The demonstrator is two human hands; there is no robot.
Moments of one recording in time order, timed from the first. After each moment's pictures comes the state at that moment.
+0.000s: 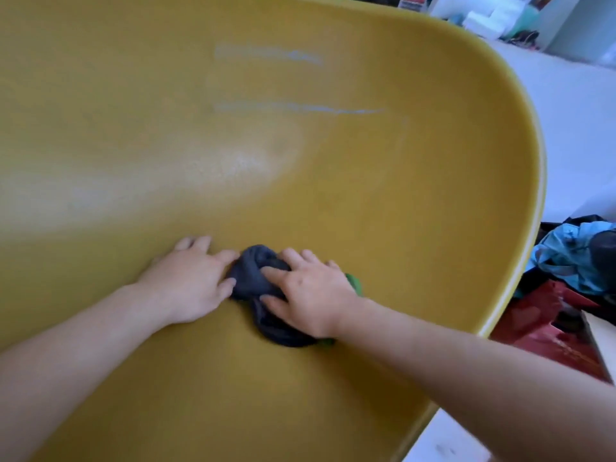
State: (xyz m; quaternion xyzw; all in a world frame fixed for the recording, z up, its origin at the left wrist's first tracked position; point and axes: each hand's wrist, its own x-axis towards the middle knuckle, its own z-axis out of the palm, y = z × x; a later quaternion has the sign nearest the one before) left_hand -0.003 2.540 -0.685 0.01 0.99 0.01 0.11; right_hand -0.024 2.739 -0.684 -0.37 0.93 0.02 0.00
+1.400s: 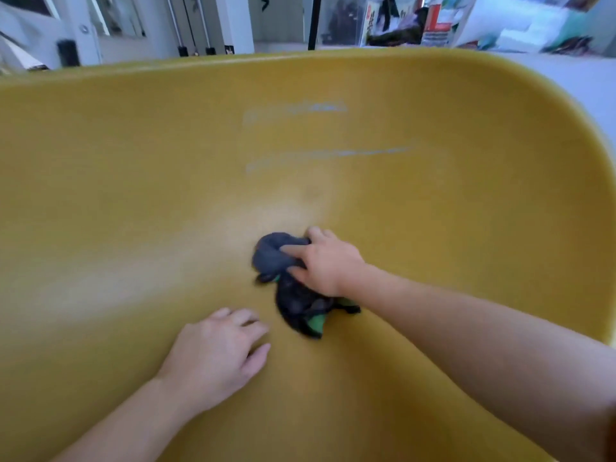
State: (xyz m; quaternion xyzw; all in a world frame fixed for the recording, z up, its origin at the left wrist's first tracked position) left_hand 0.007 2.523 -0.697 0.10 0.99 -0.05 -0.05; right_hand -0.148 2.691 -0.675 -0.32 0.94 -0.06 -0.01
